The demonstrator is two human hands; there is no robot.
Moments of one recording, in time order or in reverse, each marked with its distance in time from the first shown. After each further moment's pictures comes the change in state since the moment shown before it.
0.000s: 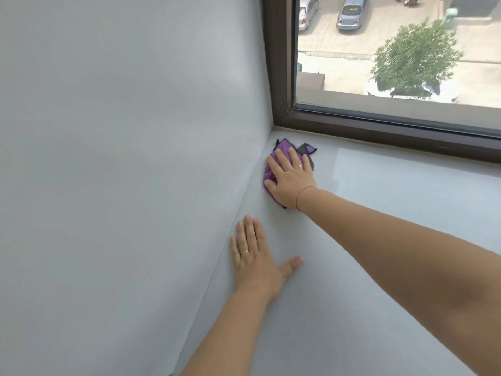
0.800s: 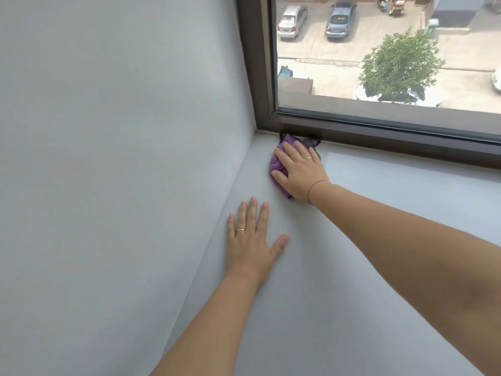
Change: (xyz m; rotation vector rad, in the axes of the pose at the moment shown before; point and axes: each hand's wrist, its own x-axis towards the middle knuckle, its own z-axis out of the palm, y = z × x) left_hand 0.048 0.017 -0.001 0.140 0.205 0.243; right_hand 0.007 0.062 -0.016 0.025 0.120 0.025
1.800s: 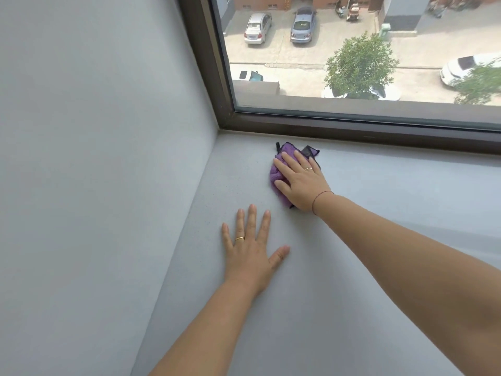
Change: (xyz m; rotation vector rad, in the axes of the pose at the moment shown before) left_hand -0.026 0.060 -0.005 -0.009 -0.135 0.103; right_hand -0.074 0.058 -0.010 0.016 -0.037 0.132
